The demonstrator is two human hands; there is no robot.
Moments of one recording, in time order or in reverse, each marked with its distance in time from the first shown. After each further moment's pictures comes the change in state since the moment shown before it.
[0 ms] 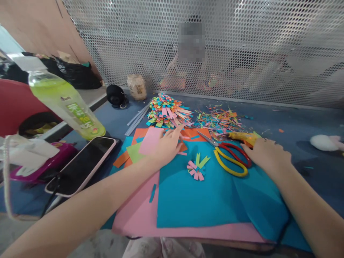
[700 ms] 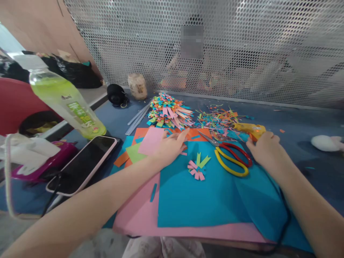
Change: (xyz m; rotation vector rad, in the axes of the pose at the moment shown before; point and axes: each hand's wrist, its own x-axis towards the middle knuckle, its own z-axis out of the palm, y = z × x) left_hand 0.002 0.003 0.003 0.216 -0.158 0.062; right_hand 0.012 -0.001 0.023 -0.031 0.383 -0.026
